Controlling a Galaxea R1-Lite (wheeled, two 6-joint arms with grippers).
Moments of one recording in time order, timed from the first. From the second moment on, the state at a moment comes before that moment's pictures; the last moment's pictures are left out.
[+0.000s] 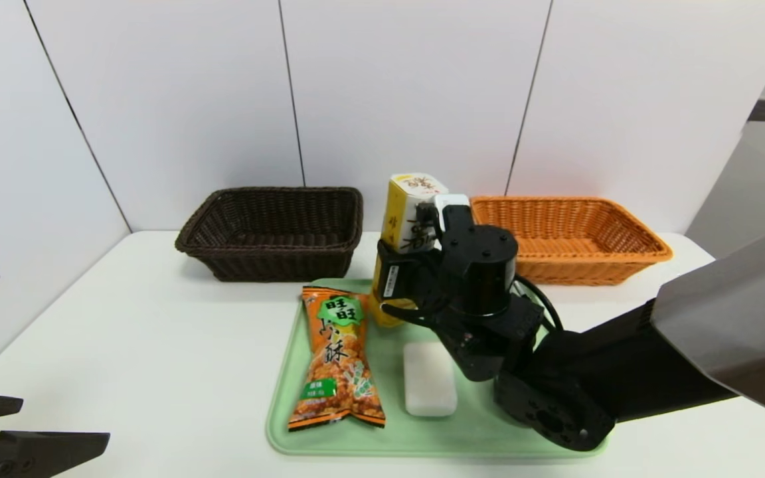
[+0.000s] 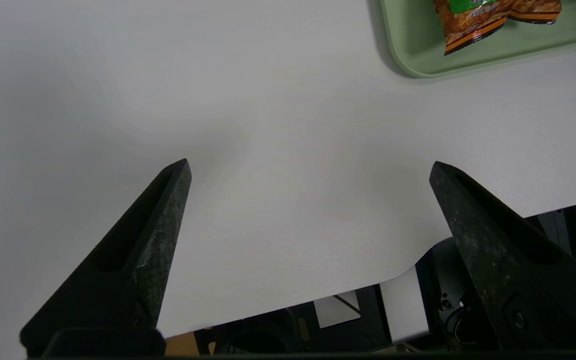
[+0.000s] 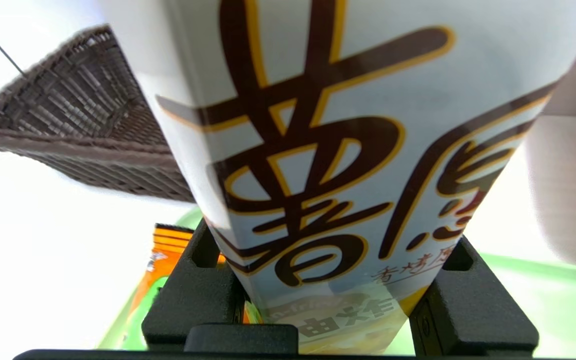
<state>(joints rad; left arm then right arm) -0.46 1.04 -1.05 0.85 0.08 -0.24 0.81 2.06 -1.01 -1.01 -0.48 0.20</state>
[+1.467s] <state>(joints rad) -0.46 1.03 -1.06 0.84 0.06 -0.24 0.09 1.77 -1.45 -0.22 -0.09 0.19</state>
